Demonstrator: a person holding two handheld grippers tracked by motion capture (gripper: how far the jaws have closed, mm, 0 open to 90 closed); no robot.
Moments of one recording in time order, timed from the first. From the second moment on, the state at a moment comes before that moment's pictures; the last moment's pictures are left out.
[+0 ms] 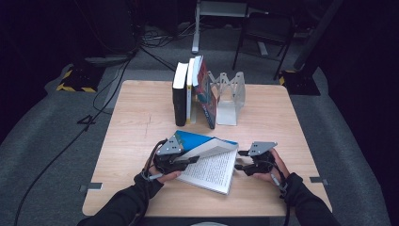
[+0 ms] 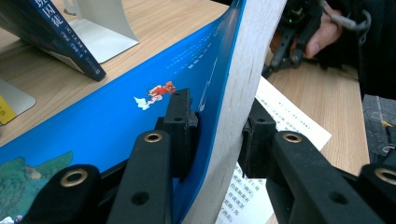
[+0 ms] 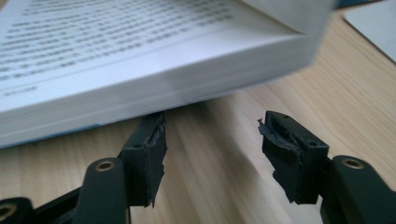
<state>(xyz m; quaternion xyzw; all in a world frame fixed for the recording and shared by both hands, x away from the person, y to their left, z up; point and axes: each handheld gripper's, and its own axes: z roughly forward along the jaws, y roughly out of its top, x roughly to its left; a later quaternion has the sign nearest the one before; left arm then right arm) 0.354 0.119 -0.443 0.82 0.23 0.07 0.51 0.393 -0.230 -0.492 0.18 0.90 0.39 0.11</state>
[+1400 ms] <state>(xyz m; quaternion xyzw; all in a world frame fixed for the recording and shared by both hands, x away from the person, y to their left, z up) 0.311 0.150 -0.413 0.80 0.21 0.16 0.53 0.364 -0.168 -0.377 0.11 0.80 0.54 0.21</state>
